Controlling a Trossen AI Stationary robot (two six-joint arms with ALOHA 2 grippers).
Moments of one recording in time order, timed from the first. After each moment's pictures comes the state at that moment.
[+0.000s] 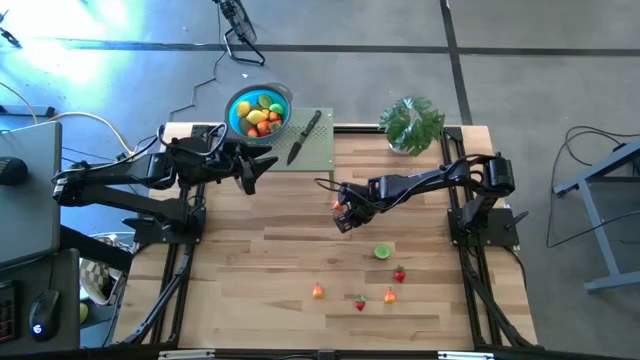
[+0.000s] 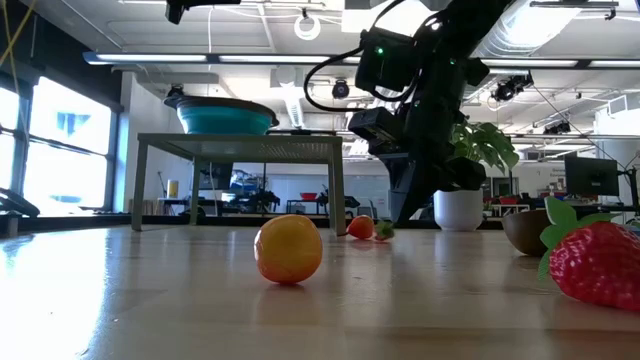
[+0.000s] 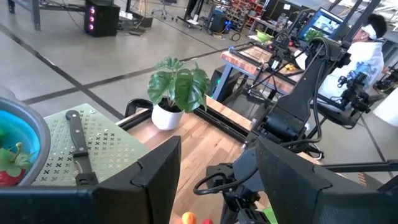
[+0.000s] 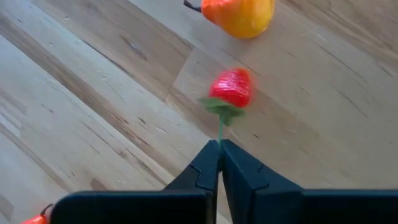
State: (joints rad) left arm 0.05 0.86 0.99 -0.24 -0.37 -0.42; right arm -0.08 1.77 1.04 -0.44 -0.13 0.98
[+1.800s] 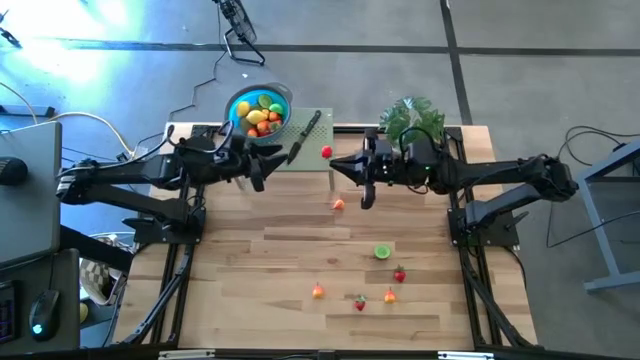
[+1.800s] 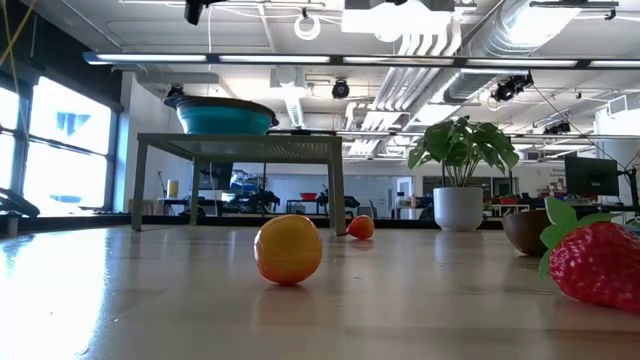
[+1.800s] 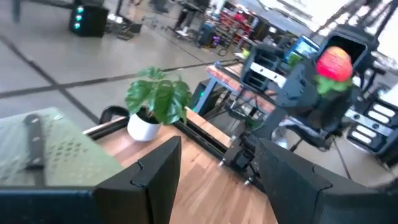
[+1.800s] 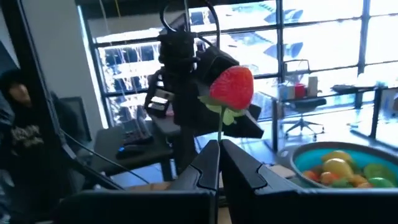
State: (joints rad) left arm 0.05 0.93 0.99 -0.09 -0.34 -0.51; right arm -0.06 1.30 1.04 0.40 0.01 0.13
